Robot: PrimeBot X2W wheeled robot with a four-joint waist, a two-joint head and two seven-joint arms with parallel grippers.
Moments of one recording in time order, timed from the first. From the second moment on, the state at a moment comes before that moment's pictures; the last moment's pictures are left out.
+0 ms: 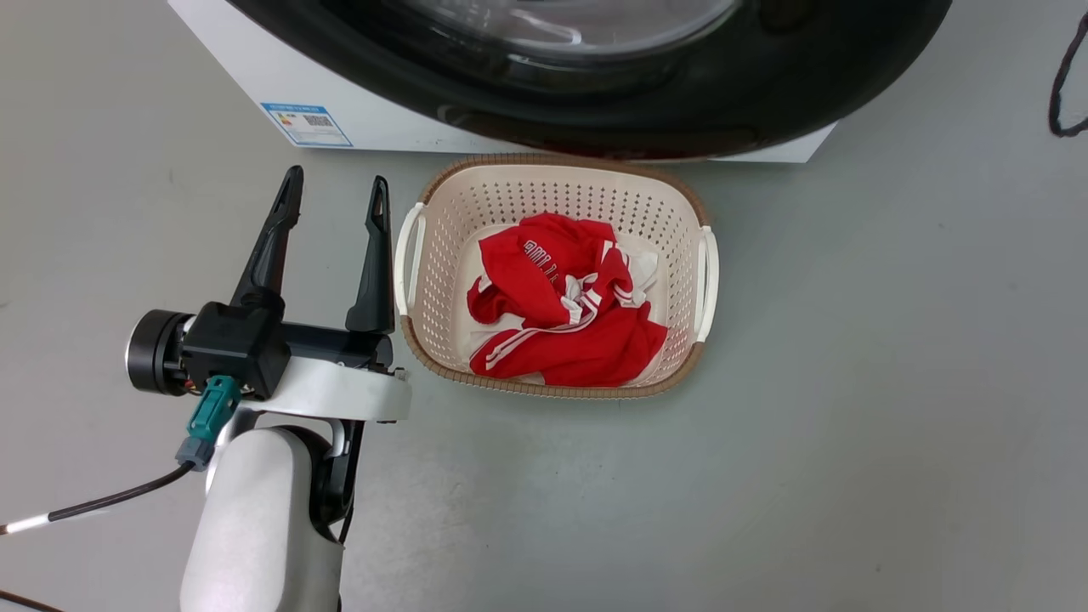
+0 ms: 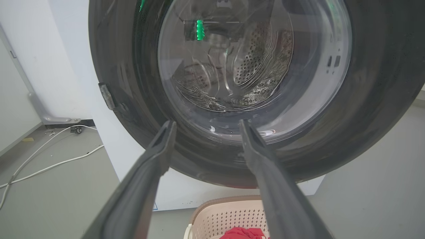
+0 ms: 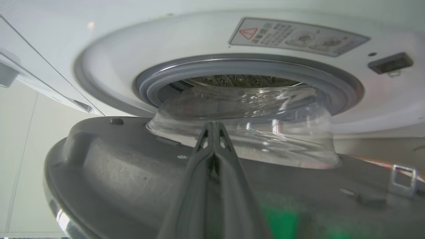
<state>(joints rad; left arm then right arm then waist) -0.37 0.05 -0.04 0.08 -0.05 -0.11 -0.26 -1.62 -0.22 0.51 1.25 1.67 0.13 0.58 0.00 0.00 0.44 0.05</state>
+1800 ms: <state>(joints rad) -0.17 0.05 -0.09 0.15 -0.09 -0.06 -0.26 -0.85 -0.10 0.63 0.59 1.84 0.13 0.76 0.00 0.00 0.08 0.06</state>
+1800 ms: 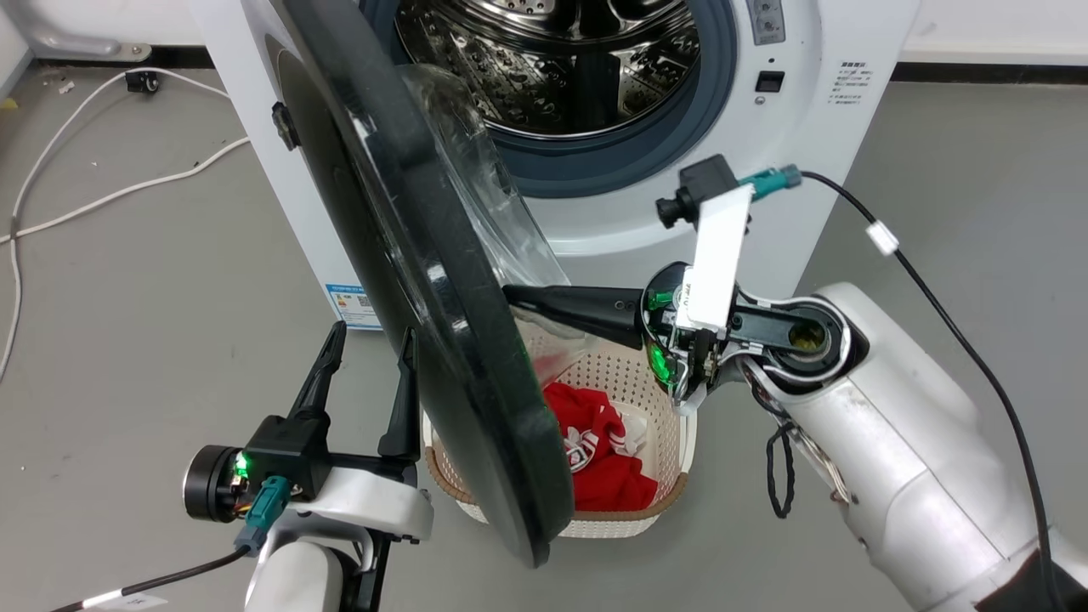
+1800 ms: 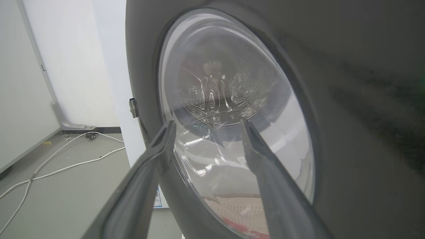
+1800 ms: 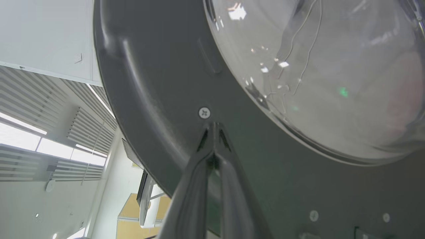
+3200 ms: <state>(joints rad) -0.10 0.05 -0.06 0.16 -0.07 -0.06 -0.26 -0.07 -0.07 -0.10 0.07 0.16 0.13 -0.26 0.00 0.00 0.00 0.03</state>
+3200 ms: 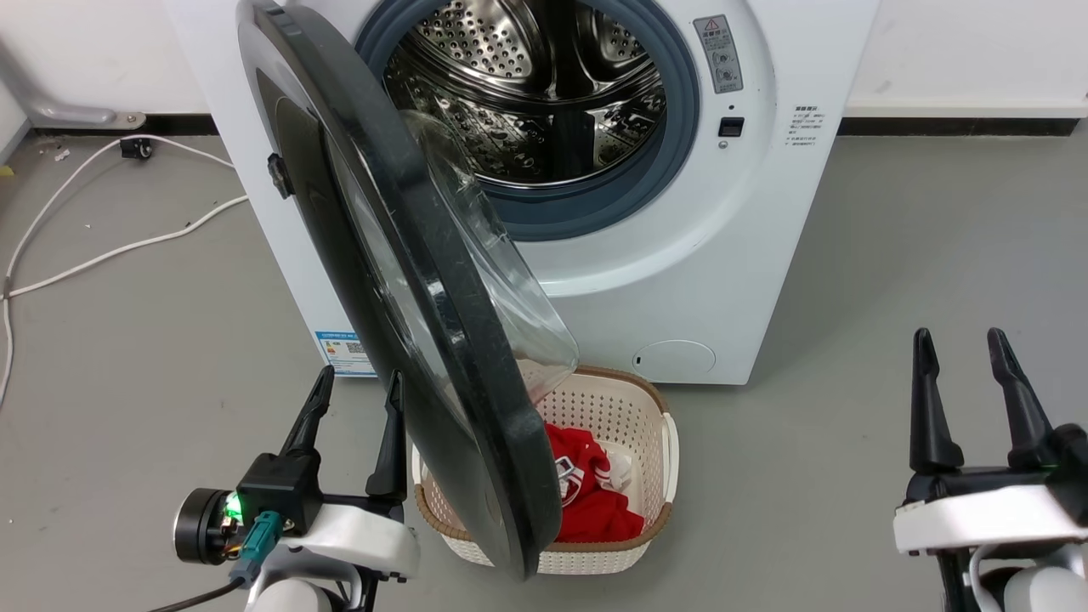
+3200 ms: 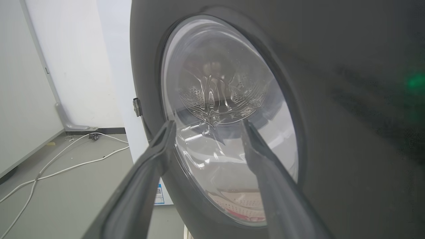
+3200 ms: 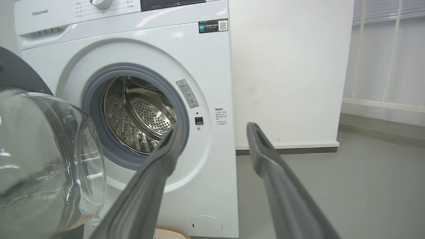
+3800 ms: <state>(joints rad) -0.10 0.05 -0.06 0.16 -0.07 -0.06 -0.26 0.05 -0.05 -0.05 -0.02 0.00 0.13 -0.23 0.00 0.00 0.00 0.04</state>
